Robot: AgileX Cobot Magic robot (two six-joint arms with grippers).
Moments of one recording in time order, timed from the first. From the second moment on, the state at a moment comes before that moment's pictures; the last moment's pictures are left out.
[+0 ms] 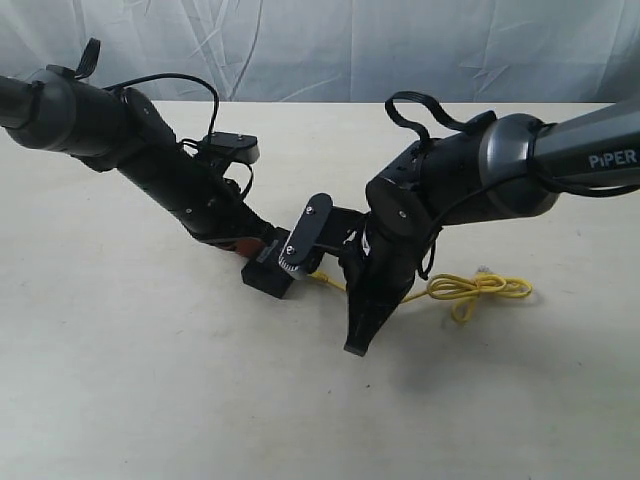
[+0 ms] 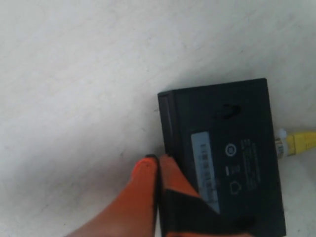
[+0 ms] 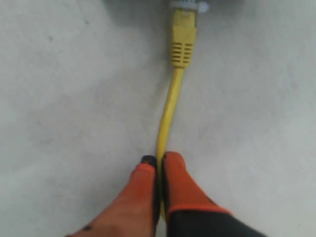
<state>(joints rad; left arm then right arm) -0.37 2.11 -1.28 -0.73 0.67 0.77 0.72 1.94 -1.09 -0.14 0.54 -0.44</state>
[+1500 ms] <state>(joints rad) -0.37 2.11 -1.28 -0.72 0.67 0.77 0.73 1.94 -1.09 -0.10 0.57 -0.44</state>
